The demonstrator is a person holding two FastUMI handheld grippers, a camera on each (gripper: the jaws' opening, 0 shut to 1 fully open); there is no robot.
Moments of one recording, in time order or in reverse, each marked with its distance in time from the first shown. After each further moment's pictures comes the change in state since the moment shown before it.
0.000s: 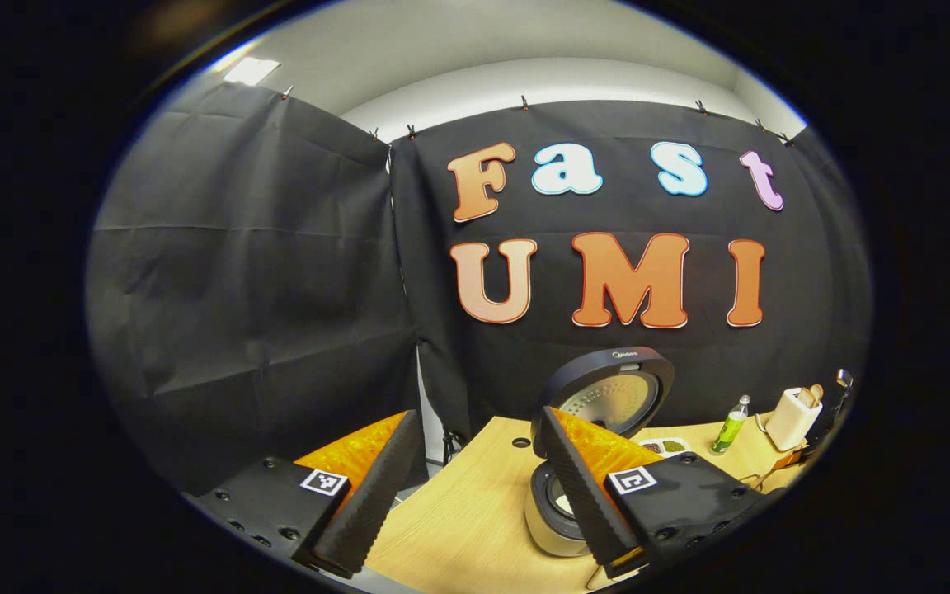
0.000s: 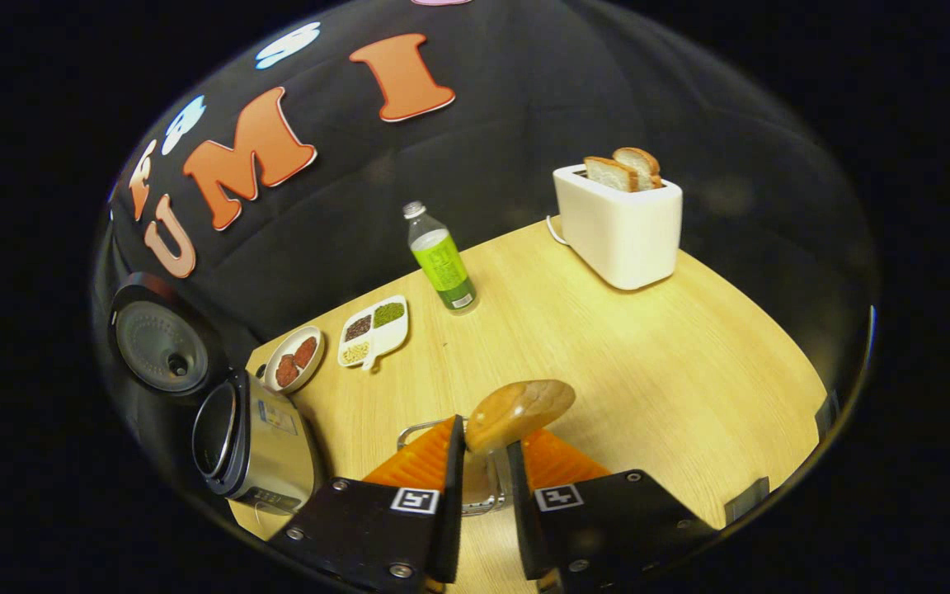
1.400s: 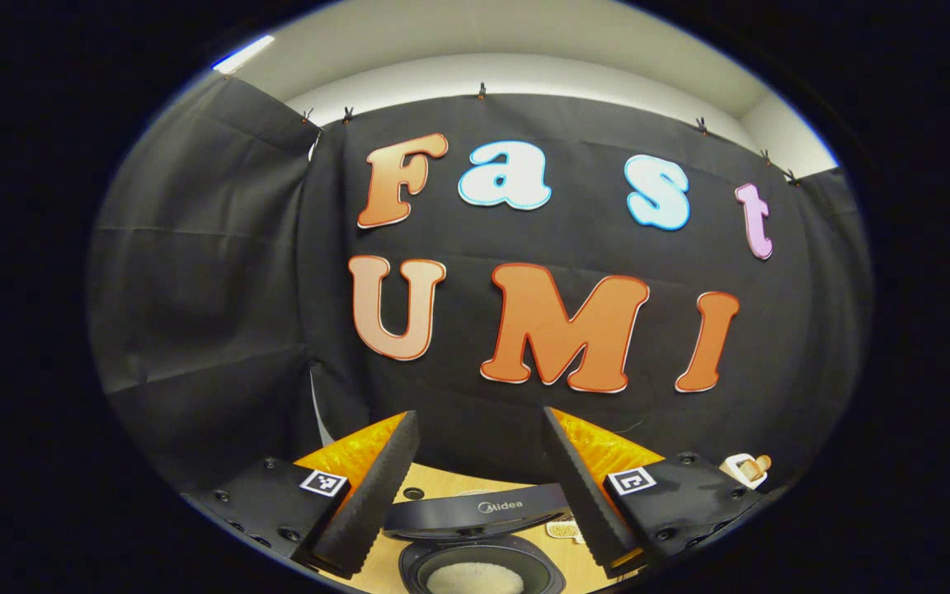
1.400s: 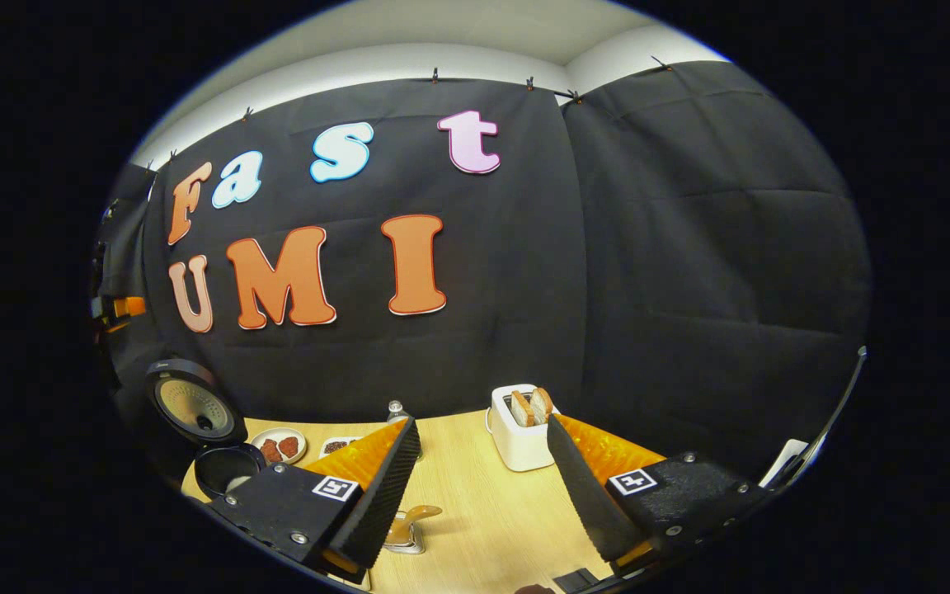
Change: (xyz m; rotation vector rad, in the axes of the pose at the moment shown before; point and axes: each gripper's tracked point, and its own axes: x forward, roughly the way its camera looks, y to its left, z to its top) left arm 0.194 -0.165 0.086 -0.102 0.049 -0.210; right arm -0.260 -0.017 0.192 -0.228 -0.572 -0.122
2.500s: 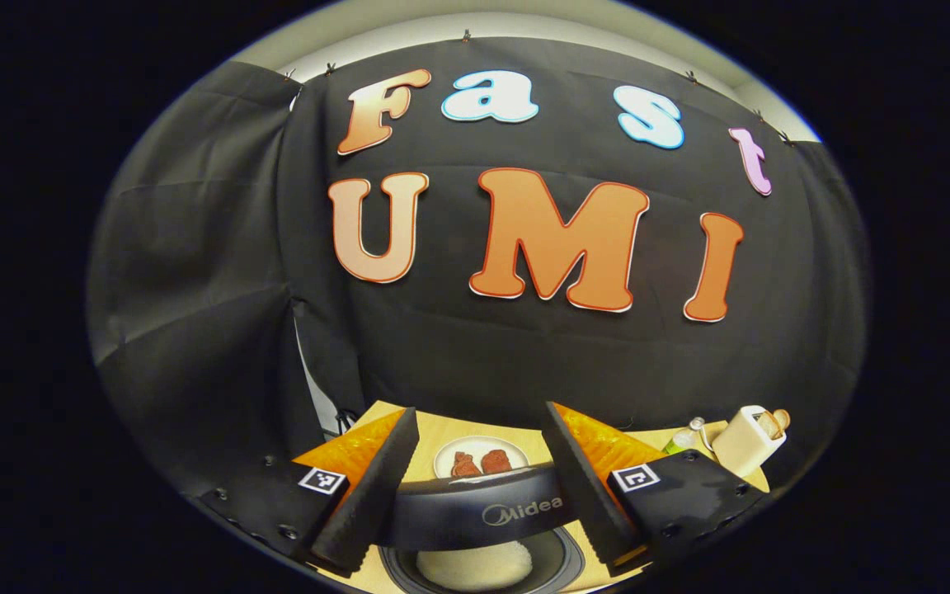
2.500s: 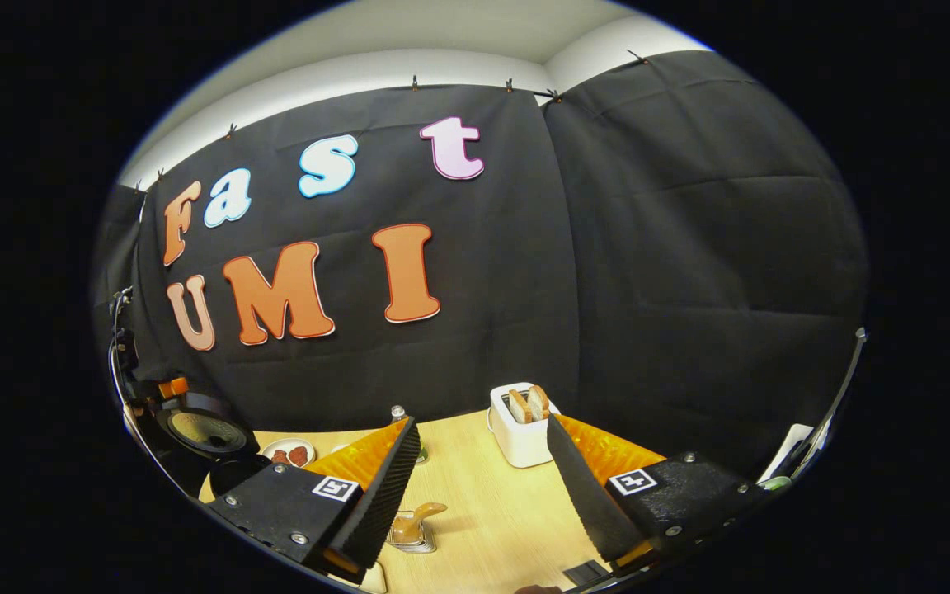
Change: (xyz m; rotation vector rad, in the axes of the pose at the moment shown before) left arm -0.015 -0.019 -0.121 0.006 0.170 -0.055; right arm -0.017 -0.005 -0.002 0.044 0.004 -0.003
